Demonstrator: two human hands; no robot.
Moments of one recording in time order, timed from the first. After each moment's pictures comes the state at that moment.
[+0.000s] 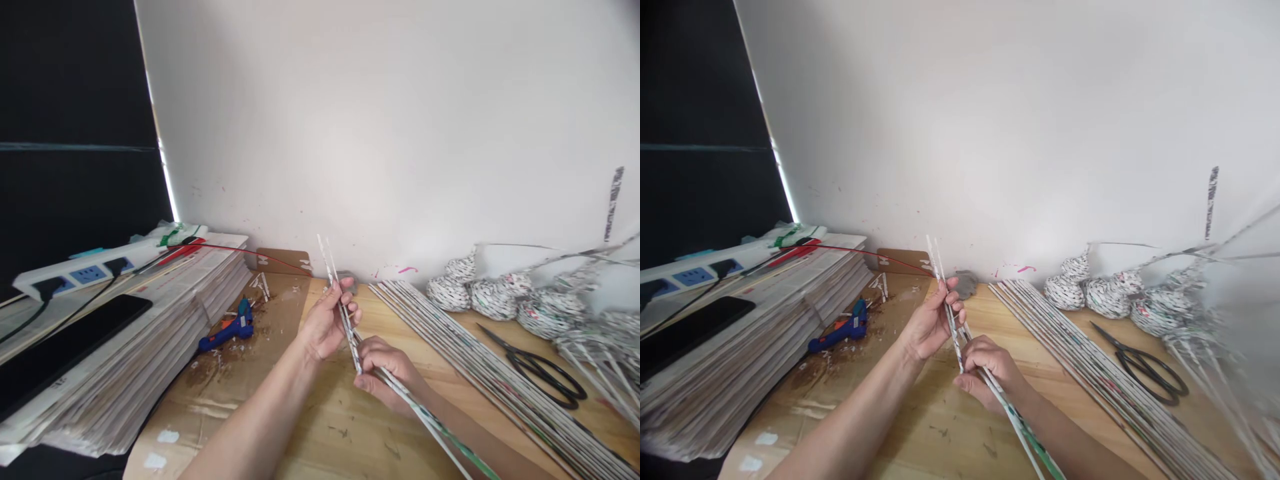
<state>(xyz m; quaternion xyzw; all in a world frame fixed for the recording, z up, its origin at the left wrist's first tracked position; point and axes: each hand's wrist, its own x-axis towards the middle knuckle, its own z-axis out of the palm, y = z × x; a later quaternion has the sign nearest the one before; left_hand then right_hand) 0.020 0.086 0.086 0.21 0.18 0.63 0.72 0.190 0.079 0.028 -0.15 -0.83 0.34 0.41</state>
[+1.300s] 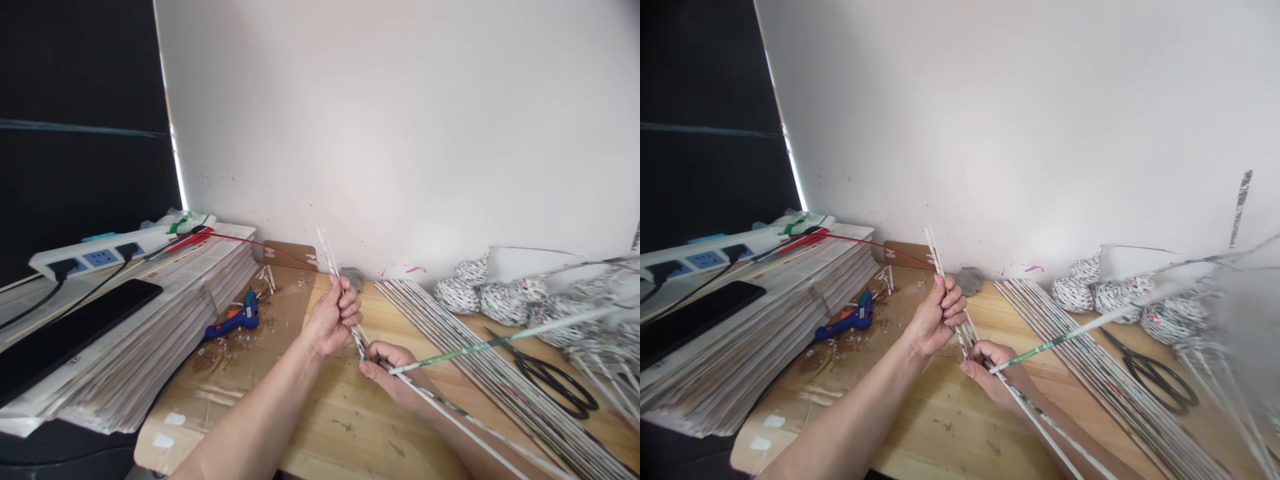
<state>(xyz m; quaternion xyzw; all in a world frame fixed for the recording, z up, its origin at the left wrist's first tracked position) 0.016 0.080 0.087 0.24 0.10 0.65 0.71 0.188 0.073 0.022 -0.34 -0.76 0.47 0.29</state>
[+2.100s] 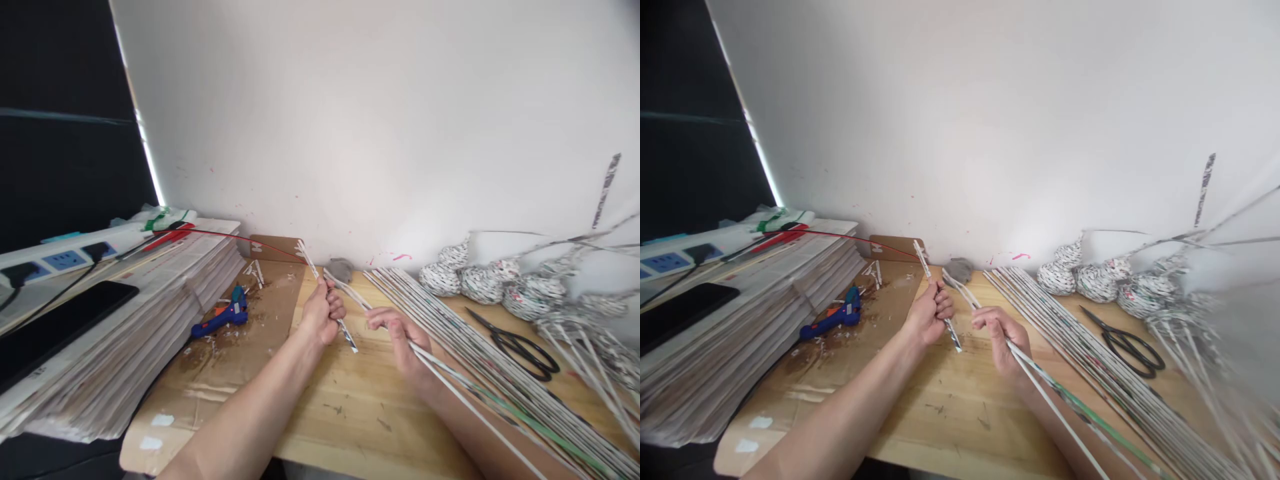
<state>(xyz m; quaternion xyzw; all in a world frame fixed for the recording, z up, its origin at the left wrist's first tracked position) 0.027 0.094 0.067 0.09 0.28 0.67 0.68 0.197 0.075 0.037 -0.26 -0.73 0.32 0.55</state>
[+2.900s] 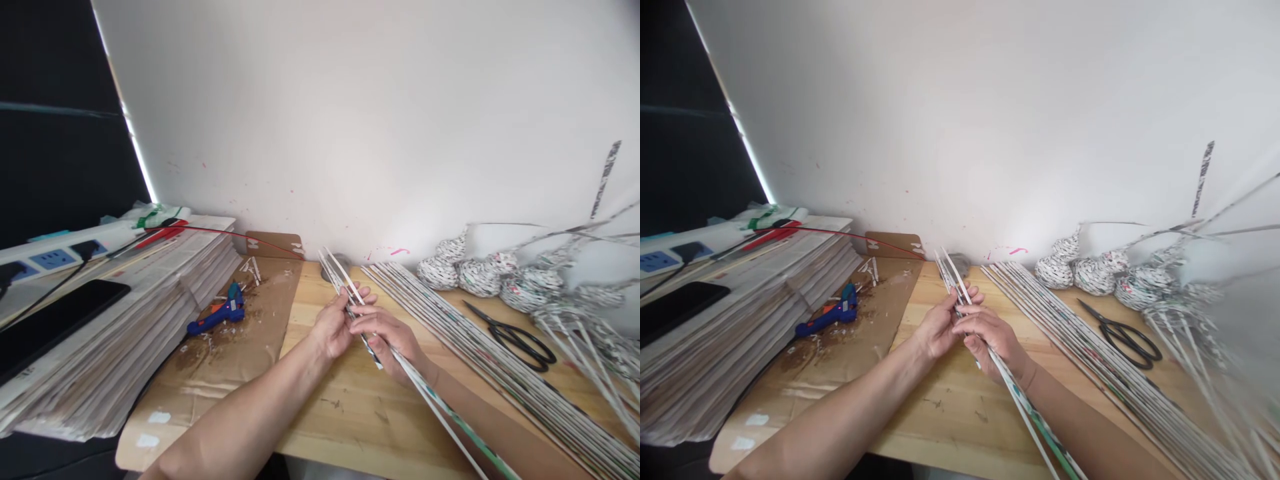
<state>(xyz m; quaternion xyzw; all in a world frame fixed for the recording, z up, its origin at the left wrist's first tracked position) 0.056 0.083 0.049 0.11 0.24 0.61 0.75 0.200 0.079 0.044 -0.15 -0.86 0.20 0.45</state>
